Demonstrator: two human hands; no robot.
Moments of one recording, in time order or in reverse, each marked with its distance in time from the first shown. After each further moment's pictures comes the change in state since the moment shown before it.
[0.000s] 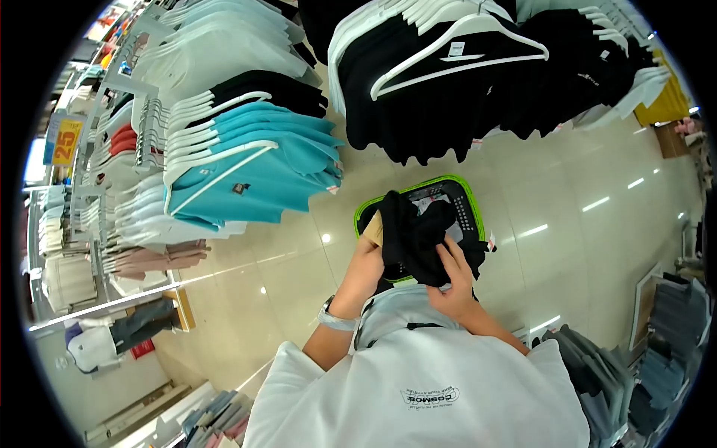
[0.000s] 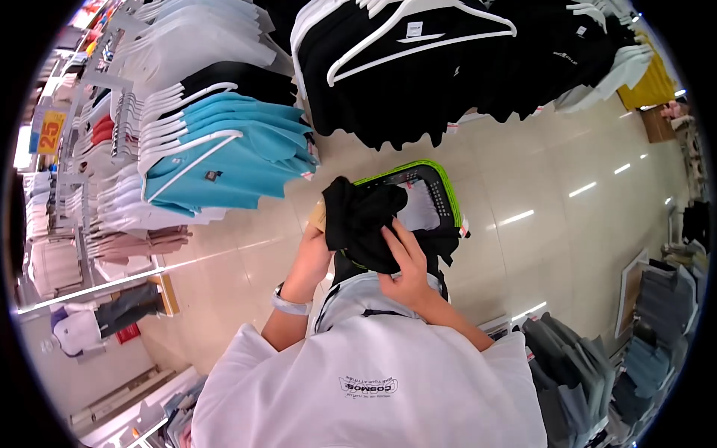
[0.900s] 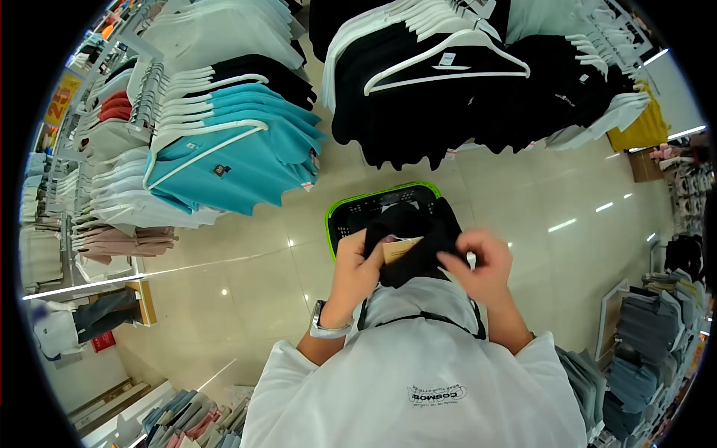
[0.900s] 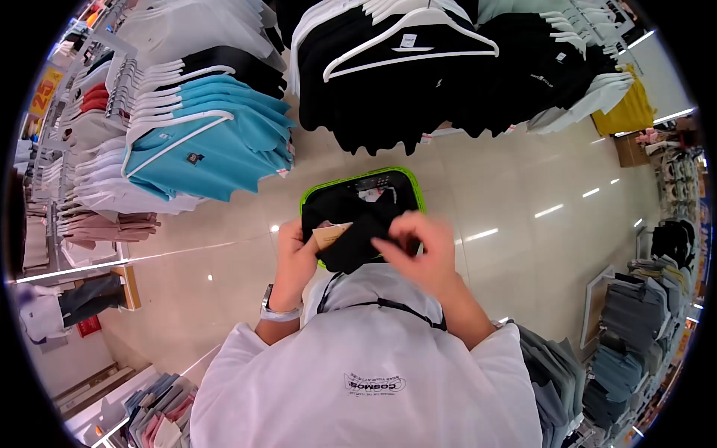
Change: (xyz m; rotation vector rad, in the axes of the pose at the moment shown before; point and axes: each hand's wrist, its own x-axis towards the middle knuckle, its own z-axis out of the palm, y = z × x) left_hand -0.056 0.028 0.032 0.272 0.051 0.276; right_hand 0.048 -0.067 -0.077 0.111 -0.097 -0.056
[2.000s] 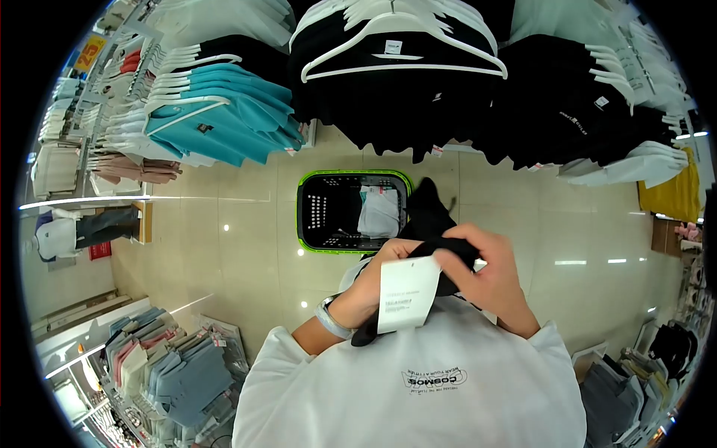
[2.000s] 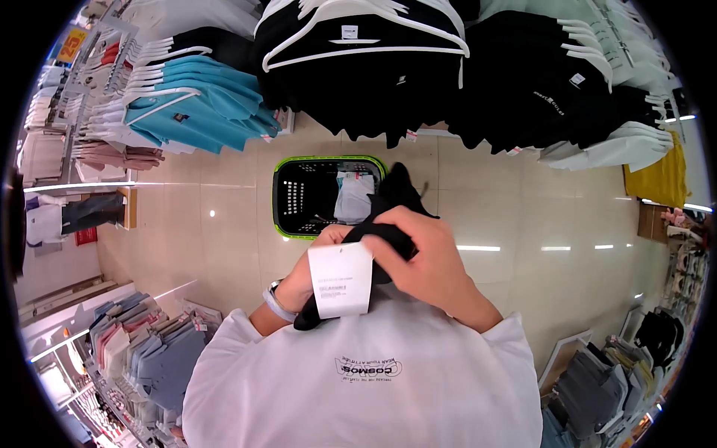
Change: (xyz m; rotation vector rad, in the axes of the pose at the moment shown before) left_hand 0.039 -0.009 0.273 -0.547 -0.231 -0.357; right_hand 0.057 0.061 -0.247 0.142 -0.452 0.215
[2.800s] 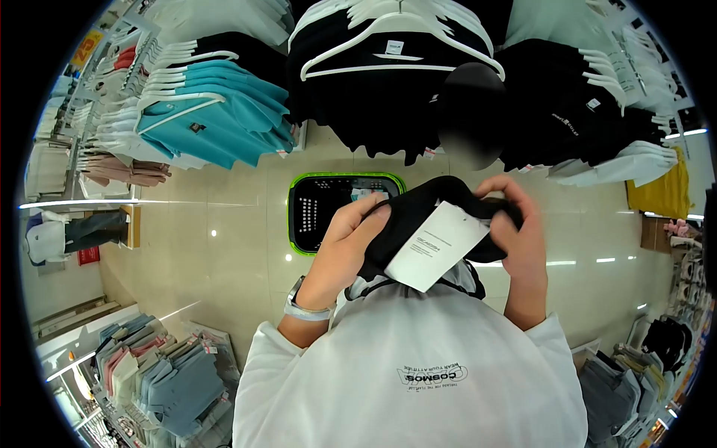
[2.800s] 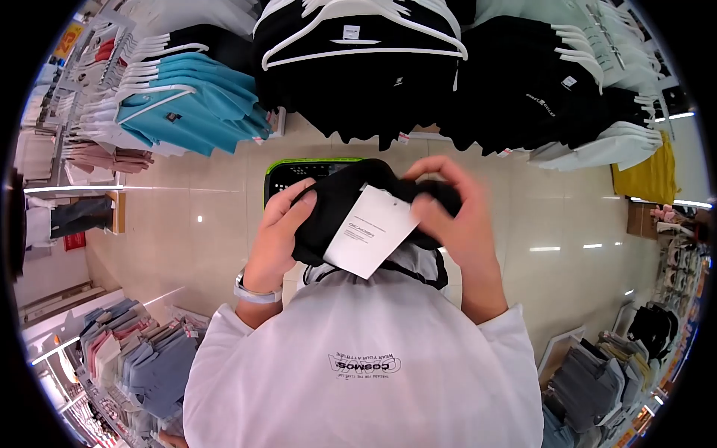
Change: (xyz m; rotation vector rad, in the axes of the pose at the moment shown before) left_hand -0.011 0.047 -0.022 0.273 0.264 0.335; right_hand 0.017 0.010 -0.023 0.384 0.041 0.085
